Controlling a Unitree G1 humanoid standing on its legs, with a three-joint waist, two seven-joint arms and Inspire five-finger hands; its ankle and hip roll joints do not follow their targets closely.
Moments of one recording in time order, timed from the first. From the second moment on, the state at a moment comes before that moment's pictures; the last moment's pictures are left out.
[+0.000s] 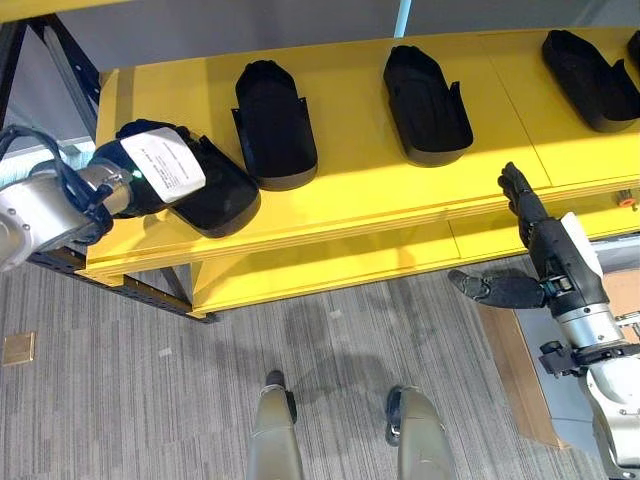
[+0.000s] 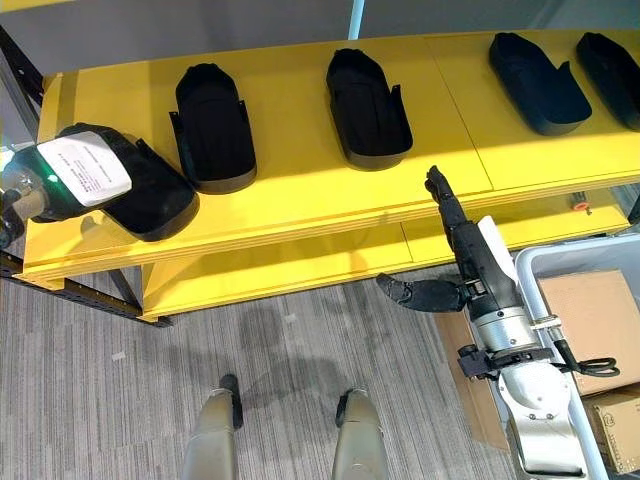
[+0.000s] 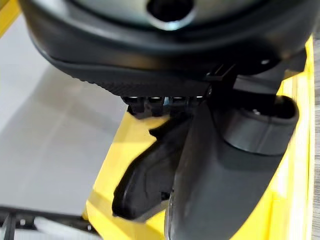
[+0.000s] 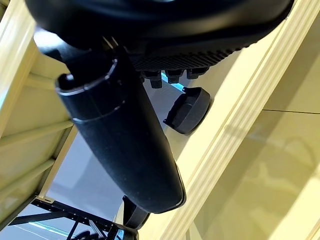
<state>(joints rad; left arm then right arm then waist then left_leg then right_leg) -1.01 1.51 -0.90 0.22 1.00 -0.28 -0.07 0.12 -0.56 -0.22 -0.35 0.12 -0.14 0.13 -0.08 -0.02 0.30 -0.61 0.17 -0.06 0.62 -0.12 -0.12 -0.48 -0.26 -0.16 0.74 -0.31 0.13</state>
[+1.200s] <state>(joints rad) 0.02 1.06 0.39 0.07 -0.04 -0.15 0.03 0.11 -0.52 -0.31 -0.35 0.12 -0.17 0.13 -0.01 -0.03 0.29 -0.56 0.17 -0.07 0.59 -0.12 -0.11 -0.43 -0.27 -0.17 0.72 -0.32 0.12</state>
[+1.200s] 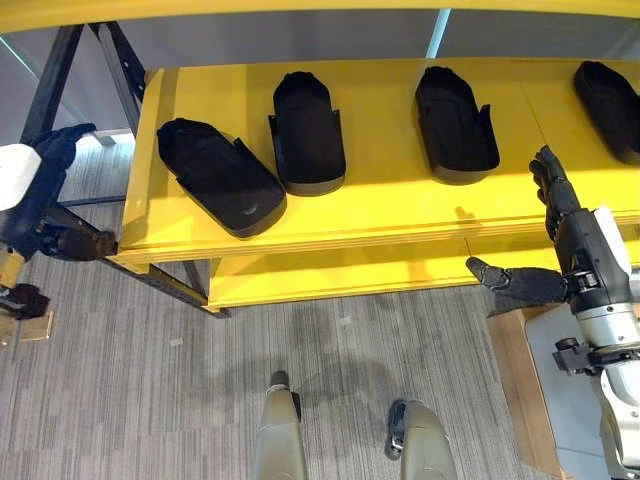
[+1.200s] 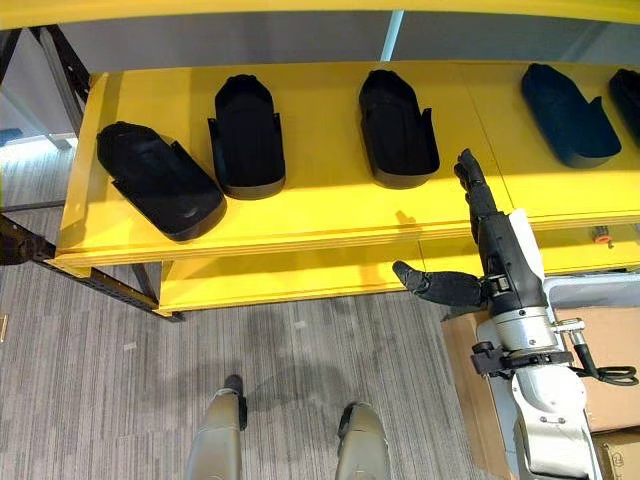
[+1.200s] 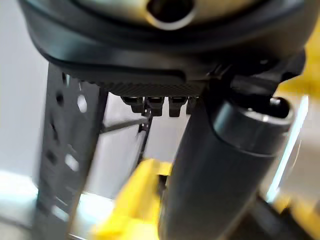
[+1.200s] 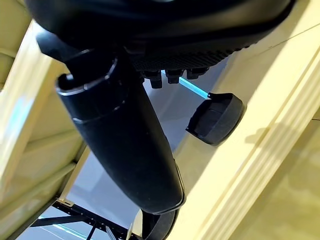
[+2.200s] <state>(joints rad) -0.36 0.45 0.04 0.11 -0.67 -0.18 0.31 0.03 -0.52 -0.07 -0.34 0.12 -0.15 0.04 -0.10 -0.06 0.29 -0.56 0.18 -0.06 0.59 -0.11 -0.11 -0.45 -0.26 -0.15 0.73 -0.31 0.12</state>
